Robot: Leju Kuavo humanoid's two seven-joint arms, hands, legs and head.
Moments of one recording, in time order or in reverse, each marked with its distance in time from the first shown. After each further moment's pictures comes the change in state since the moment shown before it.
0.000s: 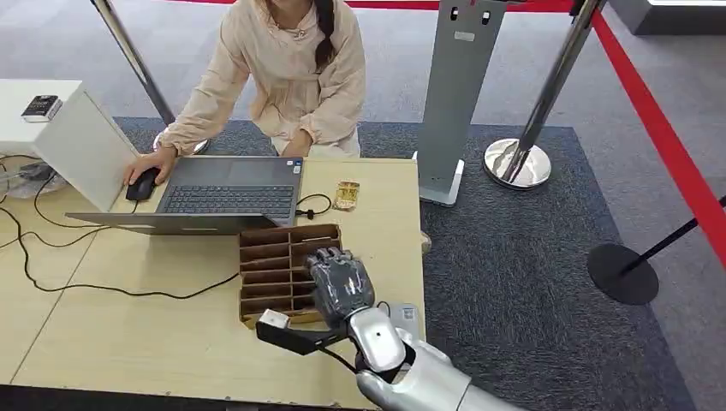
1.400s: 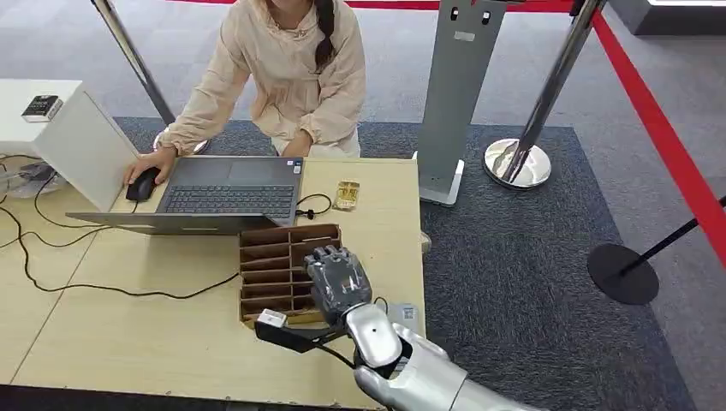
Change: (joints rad) left arm 0.001 0.000 0.000 0.000 0.000 0.000 -0.006; right arm -0.022 0.013 0.009 0.047 0.020 0.016 -0.009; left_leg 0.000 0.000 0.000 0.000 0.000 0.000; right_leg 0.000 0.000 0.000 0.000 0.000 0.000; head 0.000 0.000
